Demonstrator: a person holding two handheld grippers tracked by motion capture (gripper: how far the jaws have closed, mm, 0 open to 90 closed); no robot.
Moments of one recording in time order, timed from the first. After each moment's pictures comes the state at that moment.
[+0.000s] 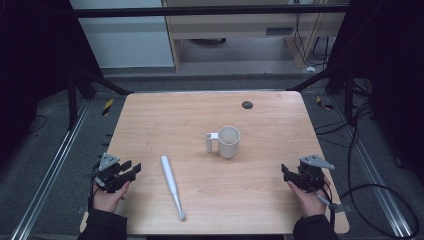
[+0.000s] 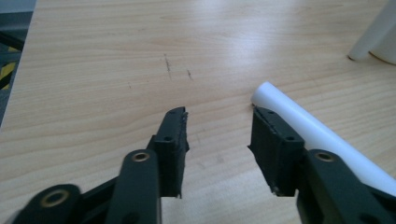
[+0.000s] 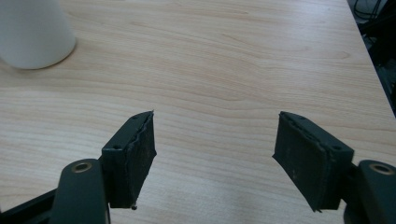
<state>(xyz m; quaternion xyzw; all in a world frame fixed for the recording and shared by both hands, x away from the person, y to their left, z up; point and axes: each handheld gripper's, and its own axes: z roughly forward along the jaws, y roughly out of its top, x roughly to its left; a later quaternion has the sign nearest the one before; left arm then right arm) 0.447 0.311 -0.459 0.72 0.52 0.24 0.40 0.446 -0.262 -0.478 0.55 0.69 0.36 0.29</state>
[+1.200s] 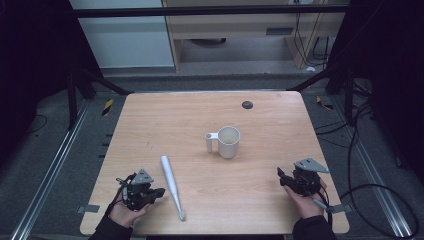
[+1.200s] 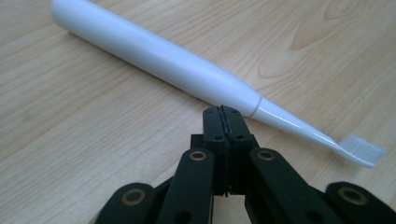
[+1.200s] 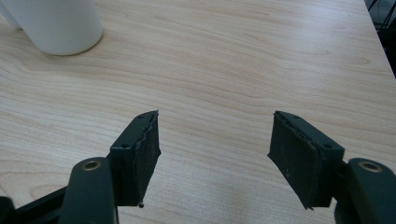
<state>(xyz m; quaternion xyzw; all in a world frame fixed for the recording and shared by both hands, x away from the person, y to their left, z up) 0.418 0.241 -0.472 0.85 0.39 0.09 0.33 0.436 -0.248 -0.477 0.53 0.71 0.36 0.29</state>
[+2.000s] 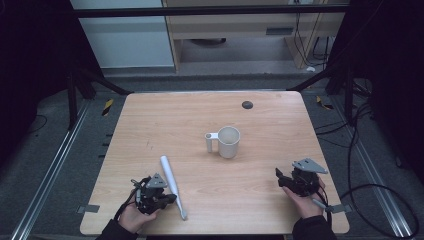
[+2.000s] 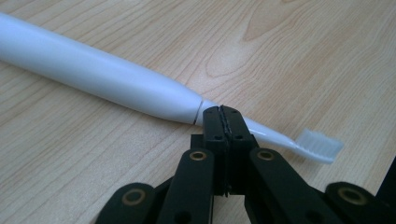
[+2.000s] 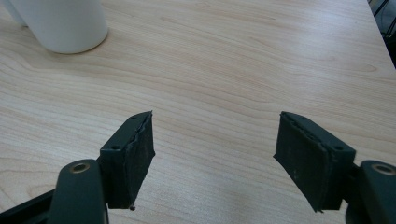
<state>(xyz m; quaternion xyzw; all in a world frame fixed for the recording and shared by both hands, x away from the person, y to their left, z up) 0.416 0.211 -0.478 0.88 0.35 0.06 0.32 0.437 -0.246 -0.480 0.52 0.72 0.36 0.30</state>
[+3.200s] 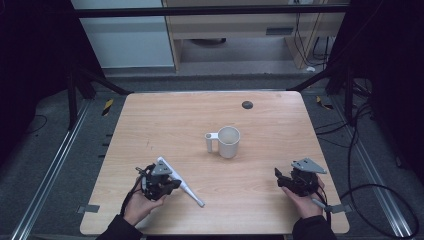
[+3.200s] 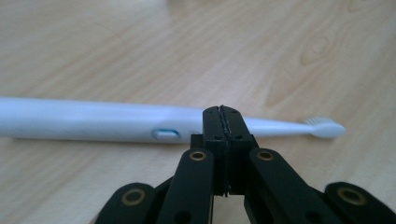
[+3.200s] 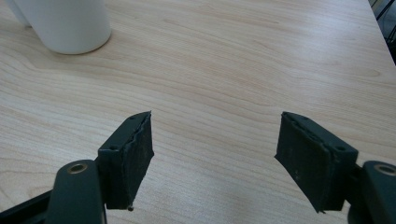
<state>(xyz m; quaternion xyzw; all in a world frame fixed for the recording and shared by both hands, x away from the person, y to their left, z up) 0.445 0.200 -0.459 0.86 0.36 0.10 0.35 0.438 -0.245 -0.481 0.51 0.72 0.37 0.30</state>
